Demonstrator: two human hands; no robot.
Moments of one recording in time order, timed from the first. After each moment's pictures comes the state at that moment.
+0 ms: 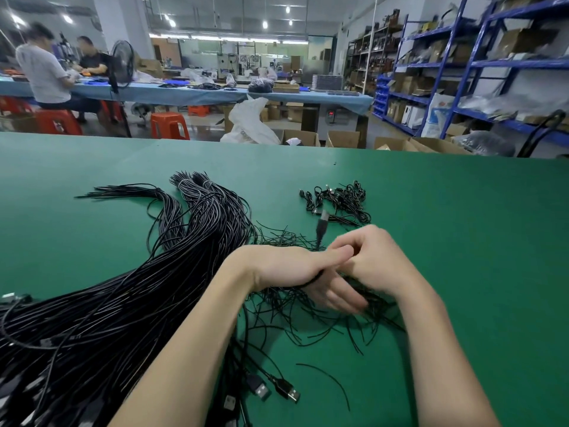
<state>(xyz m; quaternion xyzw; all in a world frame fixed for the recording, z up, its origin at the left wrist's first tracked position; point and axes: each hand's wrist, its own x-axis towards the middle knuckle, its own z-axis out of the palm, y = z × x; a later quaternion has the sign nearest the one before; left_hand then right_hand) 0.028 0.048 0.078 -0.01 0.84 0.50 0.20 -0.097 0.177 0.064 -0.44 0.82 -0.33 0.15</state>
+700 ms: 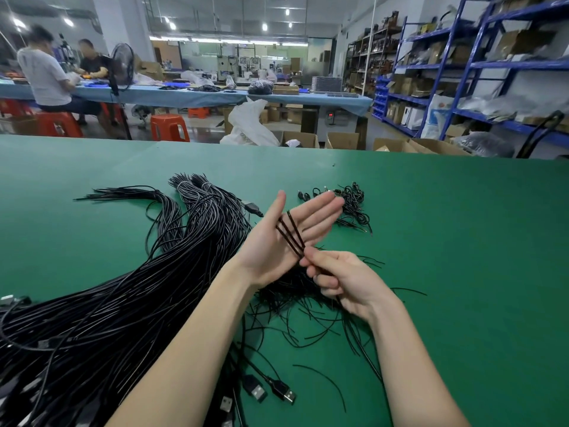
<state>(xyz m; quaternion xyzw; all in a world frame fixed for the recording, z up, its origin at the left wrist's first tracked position) 0.012 0.032 0.052 0.06 0.53 0.84 -0.10 -0.085 0.157 0.018 -0.29 0.54 -0.65 0.46</state>
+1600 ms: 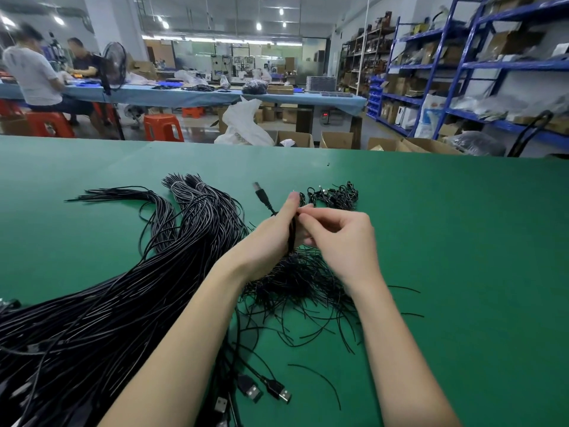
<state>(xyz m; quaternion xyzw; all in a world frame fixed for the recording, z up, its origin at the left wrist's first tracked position) 0.003 0.030 0.059 -0.11 0.67 0.73 -0.13 -0.060 0.147 0.065 -0.34 0.66 -0.66 0.06</state>
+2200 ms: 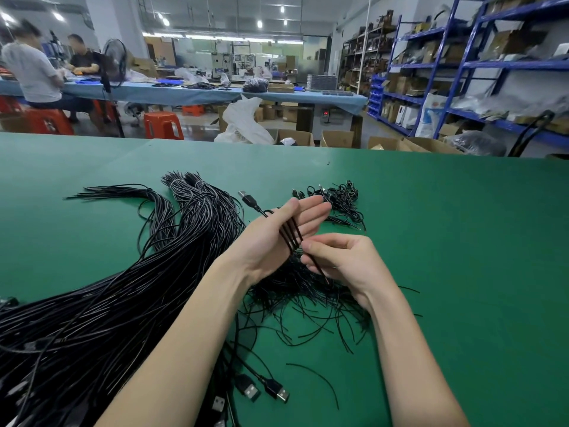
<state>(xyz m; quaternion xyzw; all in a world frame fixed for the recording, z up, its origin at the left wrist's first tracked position) 0.006 0.037 0.061 -0.02 0.55 0.82 -0.16 -0.080 0.166 0.043 -0.24 0.61 -0.68 0.34</state>
